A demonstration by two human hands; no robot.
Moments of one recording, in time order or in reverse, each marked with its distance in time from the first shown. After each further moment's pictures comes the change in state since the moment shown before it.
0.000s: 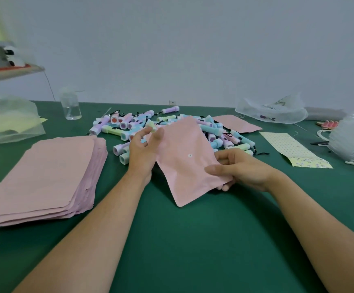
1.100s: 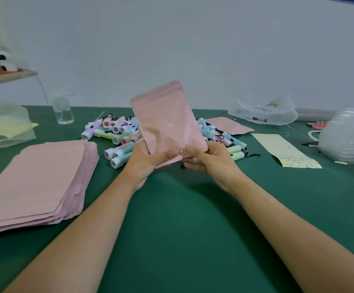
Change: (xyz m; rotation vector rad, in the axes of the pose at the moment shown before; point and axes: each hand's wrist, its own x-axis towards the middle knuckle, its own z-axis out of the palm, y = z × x) left_hand -0.009 0.001 0.001 0.104 -0.454 0.117; right_hand 0.037 0.001 0.036 0.306 0.361 -0.243
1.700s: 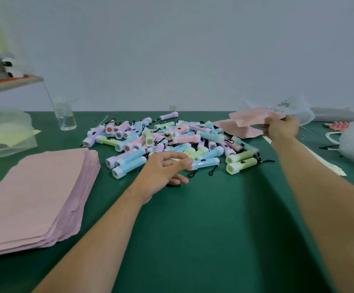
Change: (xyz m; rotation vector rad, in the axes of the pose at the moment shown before) left_hand 0.006 -0.003 0.010 0.144 -0.103 -0.209; right_hand 0.119 -0.025 -0.179 -0.178 0.995 0.048
